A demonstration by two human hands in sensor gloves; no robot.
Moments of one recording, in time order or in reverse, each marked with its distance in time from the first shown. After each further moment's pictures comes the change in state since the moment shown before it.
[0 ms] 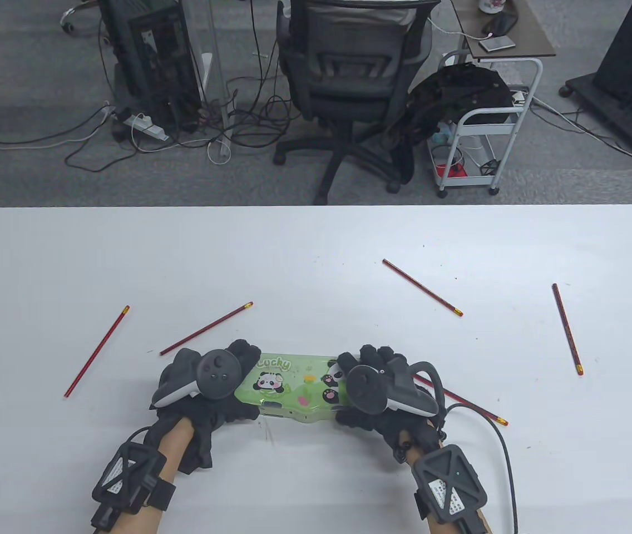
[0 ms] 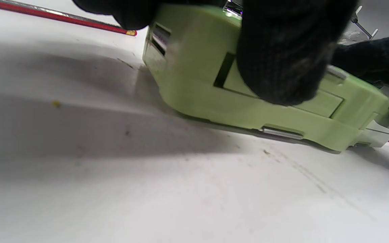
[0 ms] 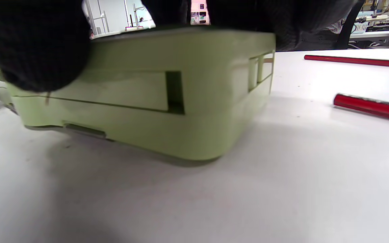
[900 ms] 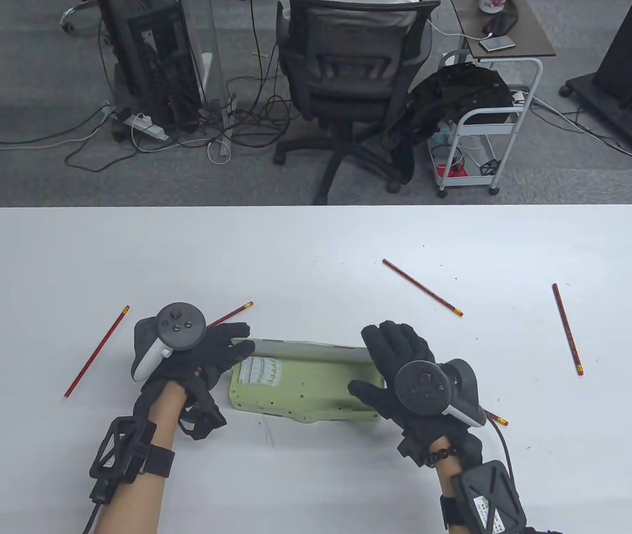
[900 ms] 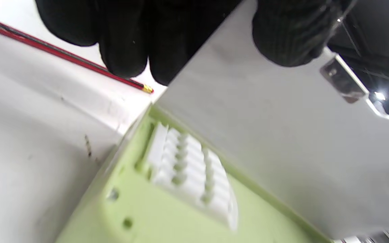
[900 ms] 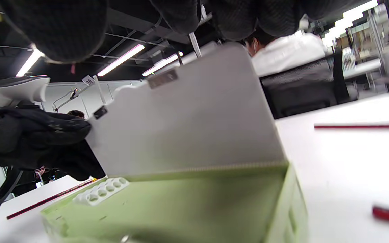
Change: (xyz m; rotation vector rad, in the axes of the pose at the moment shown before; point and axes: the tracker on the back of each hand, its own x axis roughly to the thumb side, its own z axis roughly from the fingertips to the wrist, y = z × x) left_hand -0.035 0.055 -0.014 0.188 0.208 0.443; right_hand -0.014 -0.058 0.047 -0.378 -0.034 -0.213
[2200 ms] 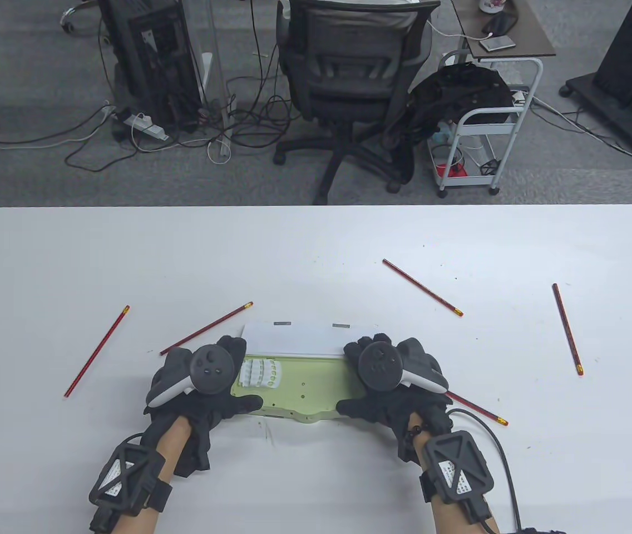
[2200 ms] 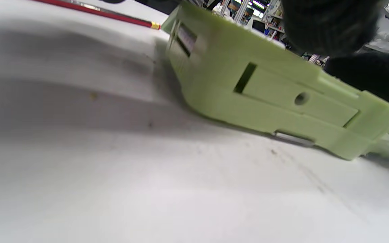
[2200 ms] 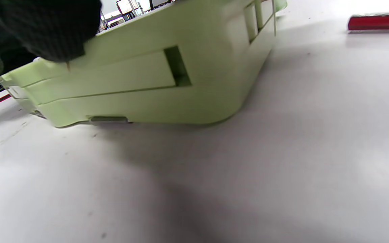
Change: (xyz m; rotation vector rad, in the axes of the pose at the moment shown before) left_hand -0.012 -0.056 0.031 -0.219 -0.102 -0.395; right_hand -0.029 0.085 -0.031 0.561 0.082 -0.029
